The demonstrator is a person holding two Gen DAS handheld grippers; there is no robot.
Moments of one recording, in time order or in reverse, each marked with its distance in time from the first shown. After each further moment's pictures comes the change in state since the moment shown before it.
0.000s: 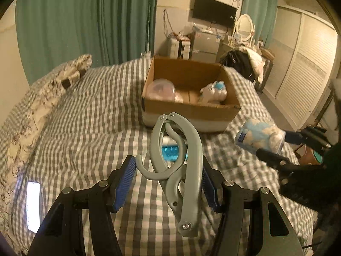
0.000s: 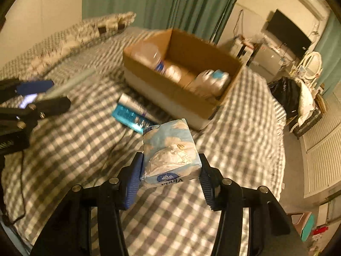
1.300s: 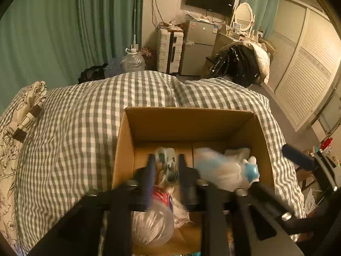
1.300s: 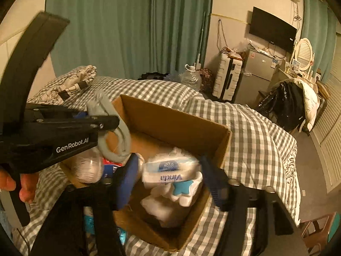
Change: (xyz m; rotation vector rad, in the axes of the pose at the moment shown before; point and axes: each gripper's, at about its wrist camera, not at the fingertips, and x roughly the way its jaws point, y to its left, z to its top) left arm 0.191 0.001 0.183 0.031 0.114 -0.048; right arm 0.111 -0.094 0.139 0.208 -0.159 0.036
